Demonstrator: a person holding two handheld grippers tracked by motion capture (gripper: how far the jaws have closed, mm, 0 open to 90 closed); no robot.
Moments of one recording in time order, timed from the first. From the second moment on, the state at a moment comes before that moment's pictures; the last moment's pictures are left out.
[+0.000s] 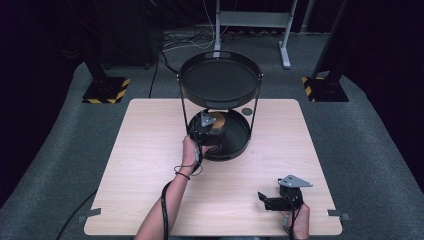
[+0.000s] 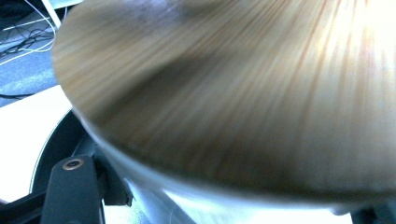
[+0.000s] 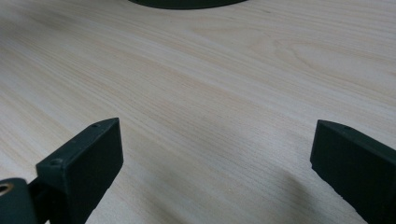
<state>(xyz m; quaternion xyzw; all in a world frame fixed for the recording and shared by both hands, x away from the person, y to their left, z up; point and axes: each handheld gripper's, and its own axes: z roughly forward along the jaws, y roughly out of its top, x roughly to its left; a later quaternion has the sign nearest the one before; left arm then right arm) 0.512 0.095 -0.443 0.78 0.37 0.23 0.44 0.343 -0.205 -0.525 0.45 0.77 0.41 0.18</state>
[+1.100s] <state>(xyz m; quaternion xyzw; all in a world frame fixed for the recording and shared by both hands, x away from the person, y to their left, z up) 0.533 0.090 -0.454 0.78 0.39 0.24 0.43 0.343 -0.204 -0.525 0.45 0.77 0.41 0.19</state>
